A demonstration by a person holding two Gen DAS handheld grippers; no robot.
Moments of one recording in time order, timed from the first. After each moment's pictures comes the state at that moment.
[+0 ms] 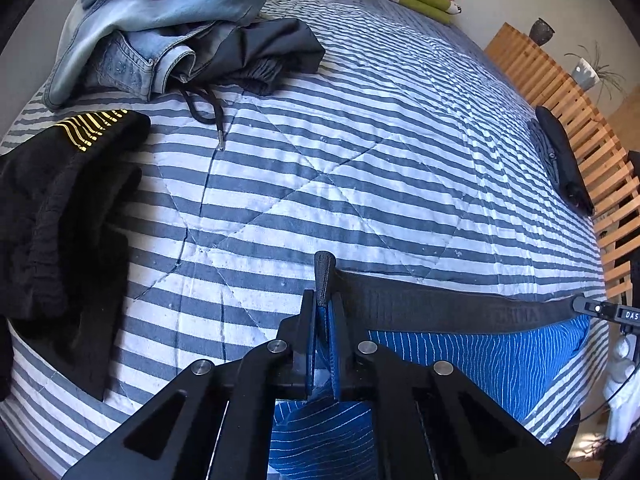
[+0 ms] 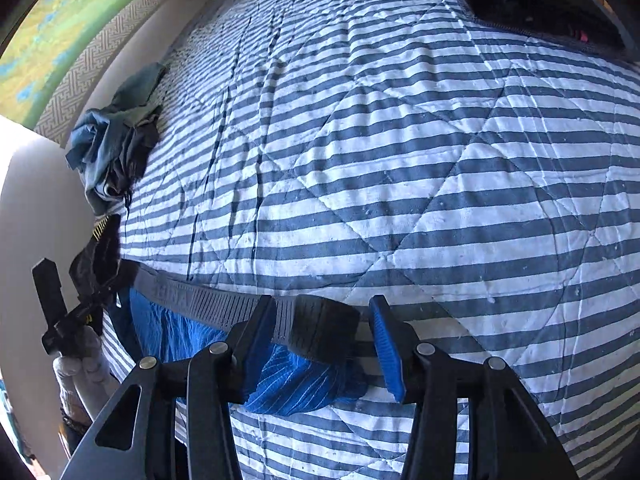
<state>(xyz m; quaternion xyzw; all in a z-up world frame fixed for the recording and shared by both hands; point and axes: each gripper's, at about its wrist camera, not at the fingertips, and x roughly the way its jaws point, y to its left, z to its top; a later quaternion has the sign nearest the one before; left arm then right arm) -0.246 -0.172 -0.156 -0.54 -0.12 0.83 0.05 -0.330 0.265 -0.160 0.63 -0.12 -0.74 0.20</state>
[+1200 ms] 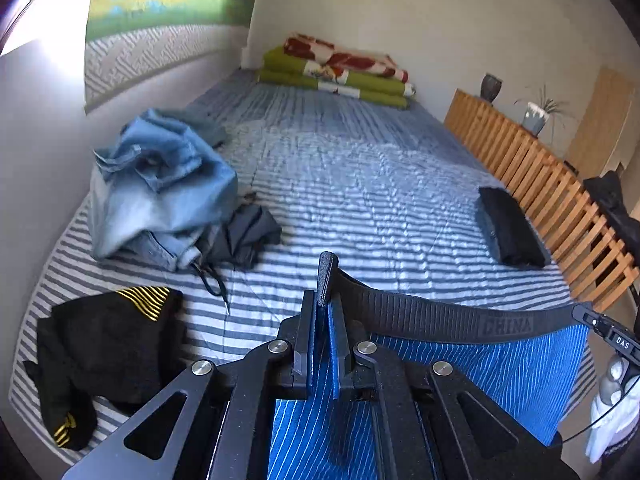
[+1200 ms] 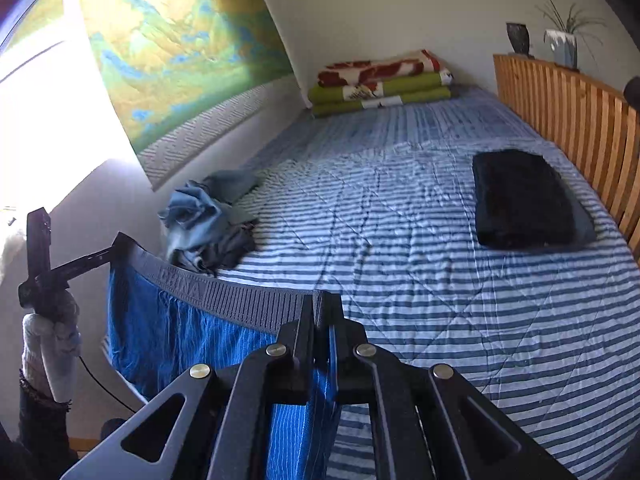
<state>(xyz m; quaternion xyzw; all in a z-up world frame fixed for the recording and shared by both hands) -0.251 -0.146 -0.016 -0.42 -0.07 0.90 0.06 -0.270 0.277 -0.012 0.39 -0.07 -0.89 0.22</state>
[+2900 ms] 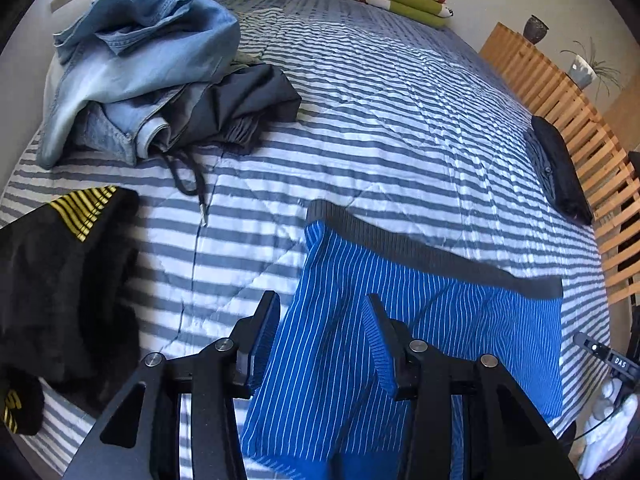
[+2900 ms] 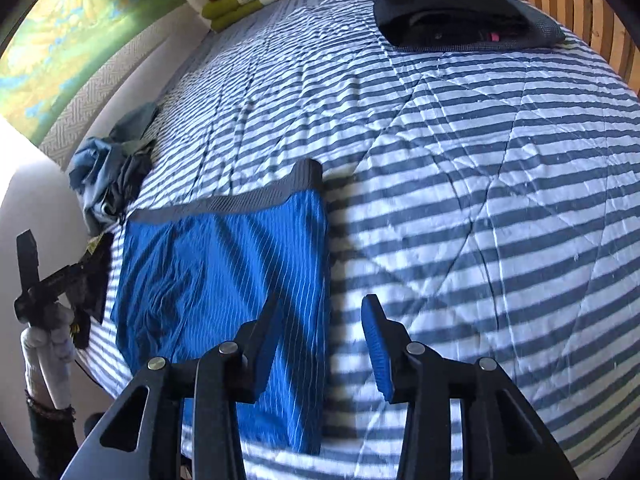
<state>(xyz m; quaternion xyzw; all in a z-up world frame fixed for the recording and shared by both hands) -0.289 -0.150 -0.129 -0.54 -0.09 0.83 0.04 -0.286 0.328 -0.150 0.56 -0.16 -0.80 0.13</state>
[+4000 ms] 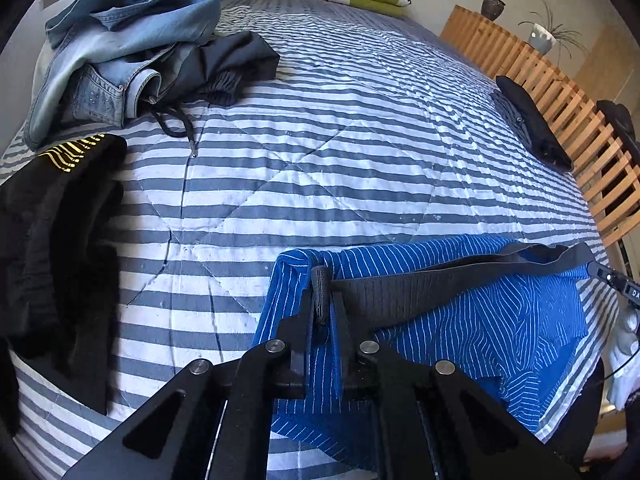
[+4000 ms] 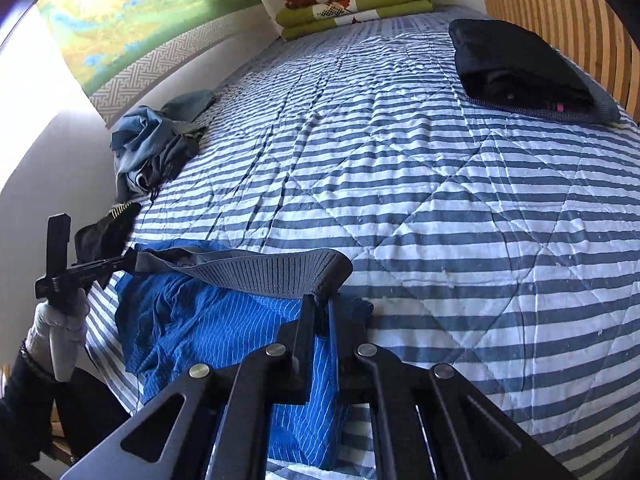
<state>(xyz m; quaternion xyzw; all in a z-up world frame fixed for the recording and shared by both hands) -0.214 -0.157 -0.167 -0.51 -0.06 0.85 0.11 -0.256 0.299 -0.139 0.48 -0.08 -0.84 0.23</state>
